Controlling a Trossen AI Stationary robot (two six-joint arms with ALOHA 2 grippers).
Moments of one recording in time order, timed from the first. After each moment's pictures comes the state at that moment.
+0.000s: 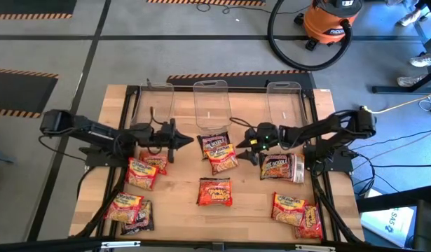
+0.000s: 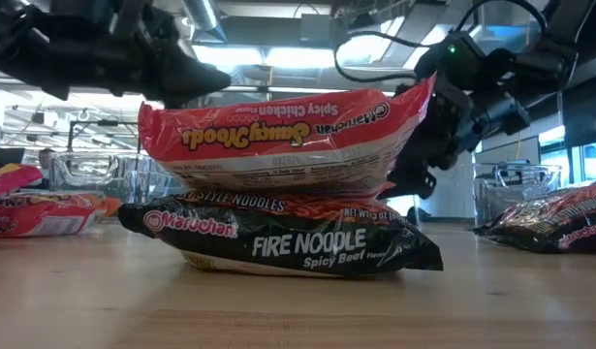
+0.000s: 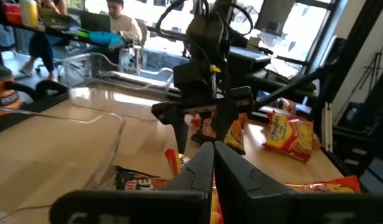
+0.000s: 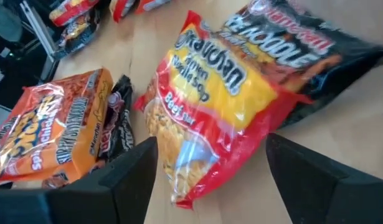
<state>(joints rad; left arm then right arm) 0.03 1.13 0.23 0.89 -0.04 -0.23 -0.14 1.53 0.45 0.54 -0.31 0.39</state>
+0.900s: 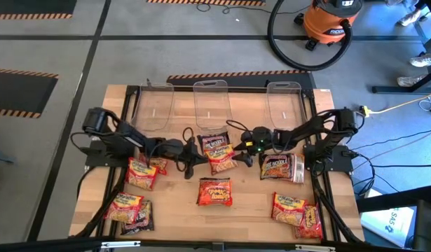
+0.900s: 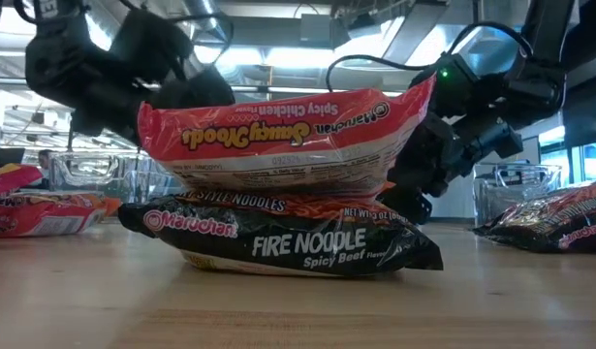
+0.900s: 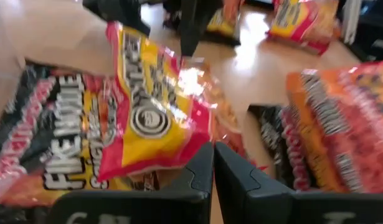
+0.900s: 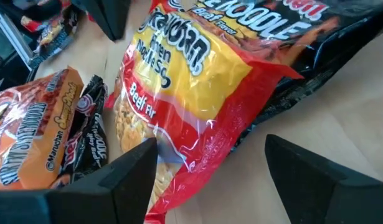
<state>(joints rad) -0.08 1.70 0.43 0.87 -0.03 -0.23 -0.13 1.72 0.46 0.72 -0.27 0.48</state>
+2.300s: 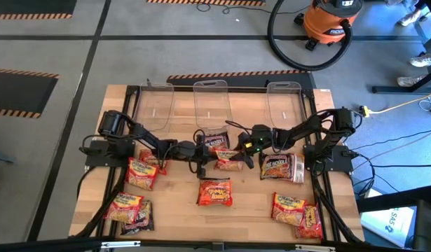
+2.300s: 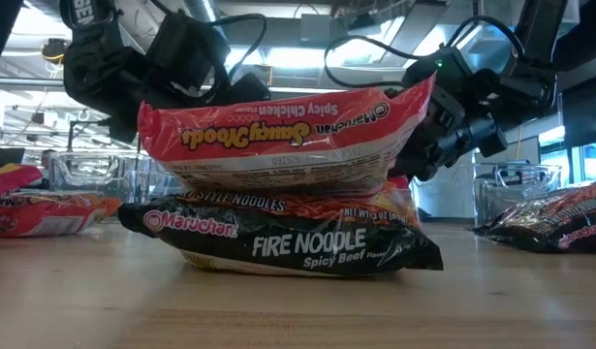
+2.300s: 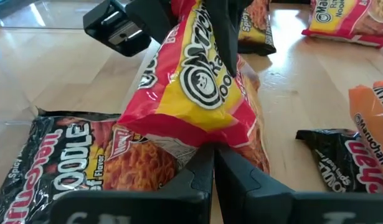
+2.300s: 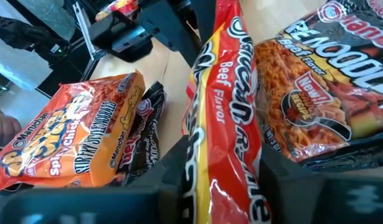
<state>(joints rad) -0.08 1.84 0.60 0.86 -0.15 -0.08 -0.13 1.74 0.49 0.82 -0.45 0.36</state>
